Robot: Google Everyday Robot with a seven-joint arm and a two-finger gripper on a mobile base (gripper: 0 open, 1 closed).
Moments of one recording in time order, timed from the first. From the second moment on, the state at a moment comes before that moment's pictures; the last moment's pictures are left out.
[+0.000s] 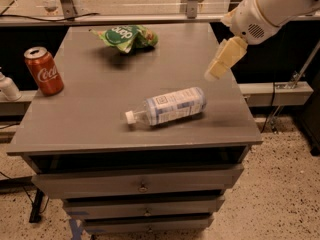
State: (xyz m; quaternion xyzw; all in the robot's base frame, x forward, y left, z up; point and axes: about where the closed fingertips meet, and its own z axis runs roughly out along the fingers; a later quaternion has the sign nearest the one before) arm 0.608 -0.147 0.950 -0.56 0.76 0.06 0.33
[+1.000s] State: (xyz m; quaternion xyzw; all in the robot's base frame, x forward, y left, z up) arm 0.728 -0.075 0.925 -0.55 0.74 0.10 0.36
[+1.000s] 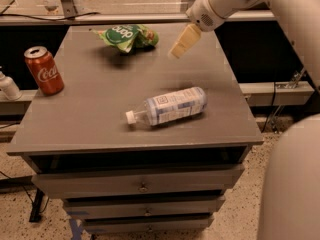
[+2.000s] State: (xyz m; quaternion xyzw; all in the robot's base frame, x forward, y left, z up) arm 0.796 0.024 0.899 -0.55 0.69 0.20 0.43
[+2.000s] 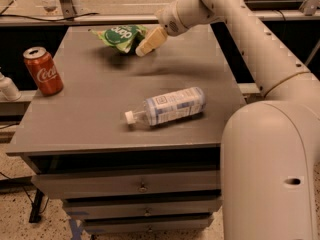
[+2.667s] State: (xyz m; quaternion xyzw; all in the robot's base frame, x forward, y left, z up) arm 0.828 0.063 0.886 -0.52 0.66 0.23 0.48
